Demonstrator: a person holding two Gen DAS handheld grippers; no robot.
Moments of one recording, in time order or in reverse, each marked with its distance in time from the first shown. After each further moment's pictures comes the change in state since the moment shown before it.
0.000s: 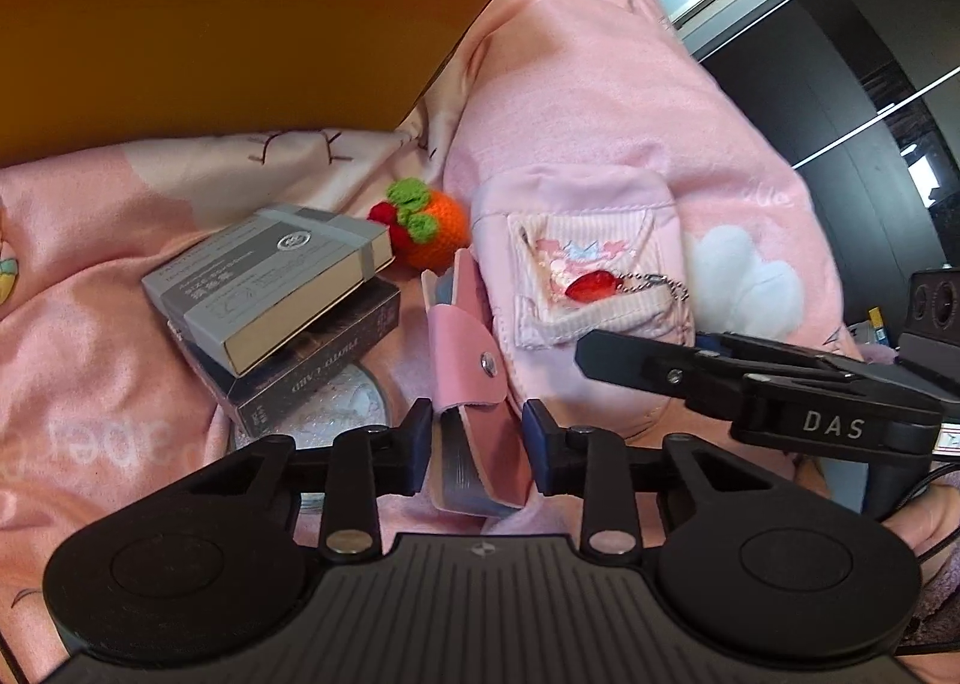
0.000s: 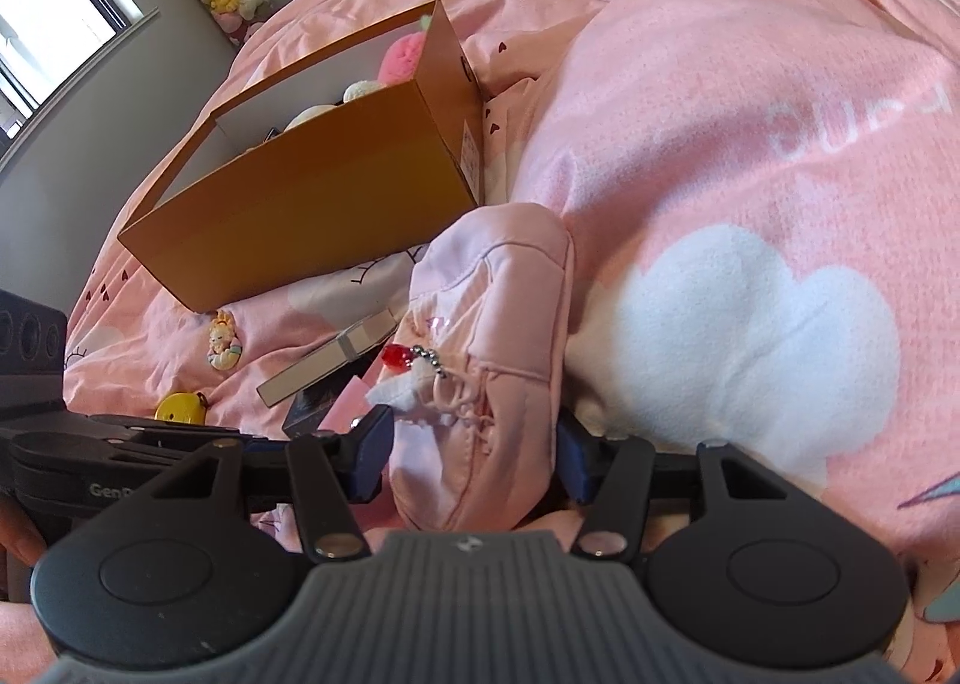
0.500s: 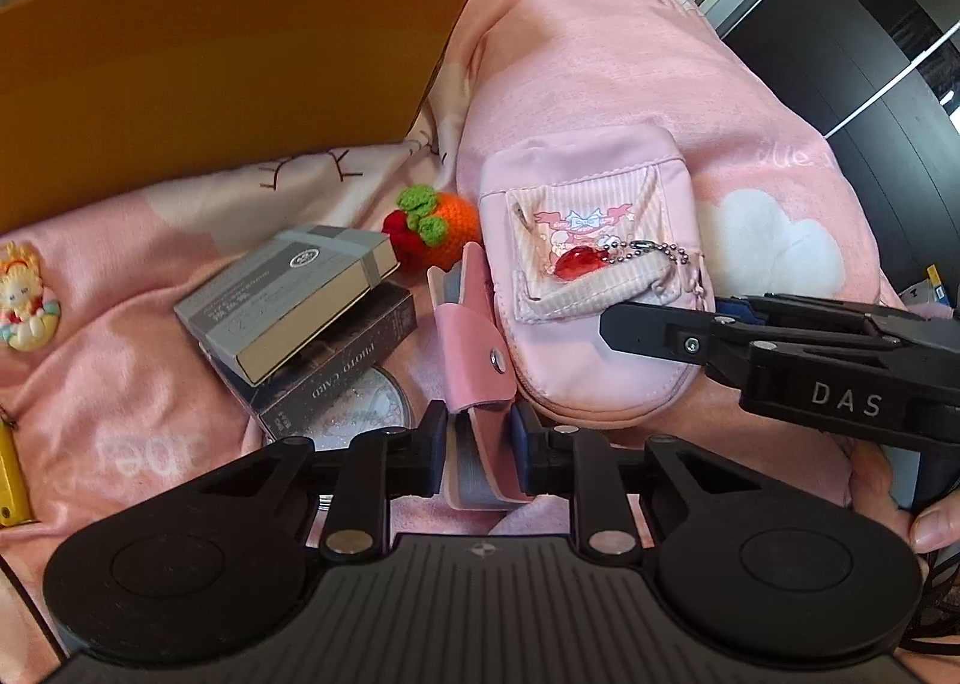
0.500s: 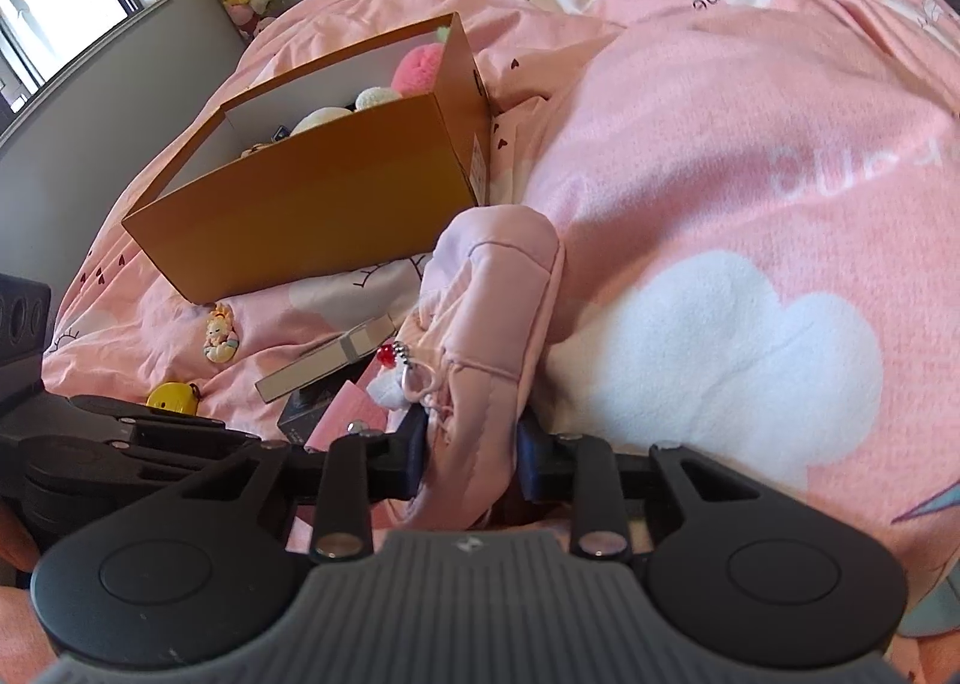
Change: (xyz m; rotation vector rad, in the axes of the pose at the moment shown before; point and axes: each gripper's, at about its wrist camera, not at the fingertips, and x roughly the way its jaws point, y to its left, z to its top) left arm -0.002 -0.029 -0.007 0.106 -0.027 0.135; right arm -0.009 0.010 0.003 -0.078 -0.034 -0.034
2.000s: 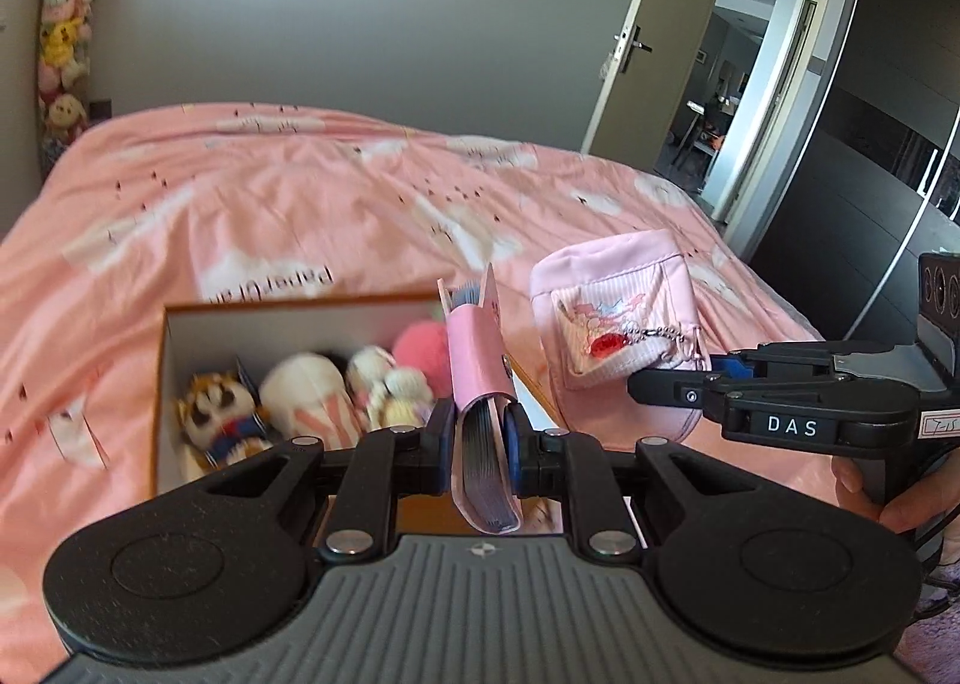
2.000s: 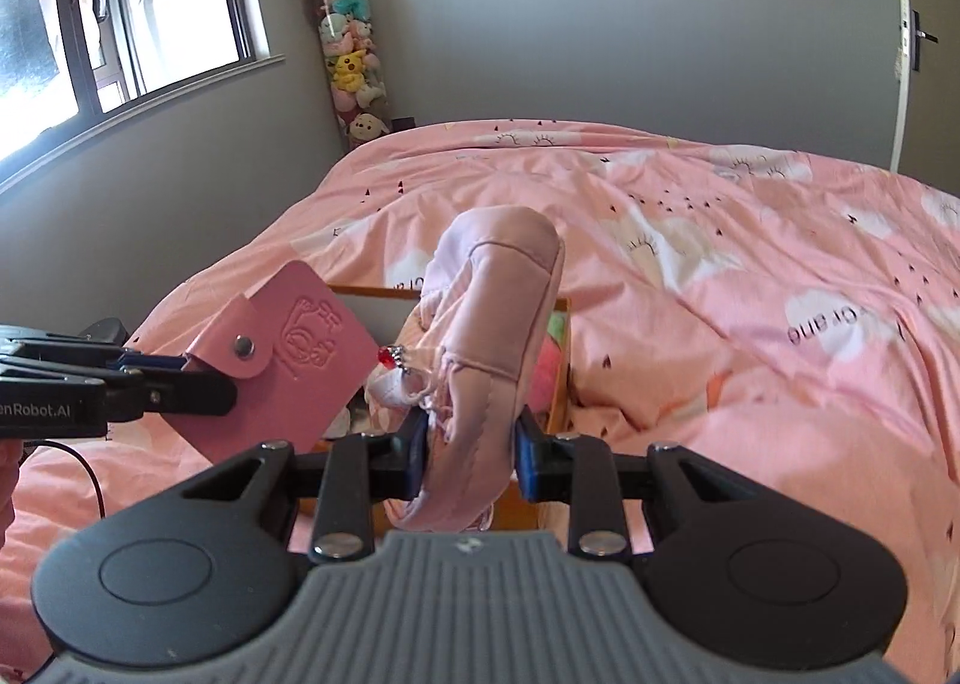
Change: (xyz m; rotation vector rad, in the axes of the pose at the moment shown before) left arm -0.165 0.028 0.100 0.065 -0.502 0.179; right arm -0.027 0.064 0.153 -0.281 -0.250 0.056
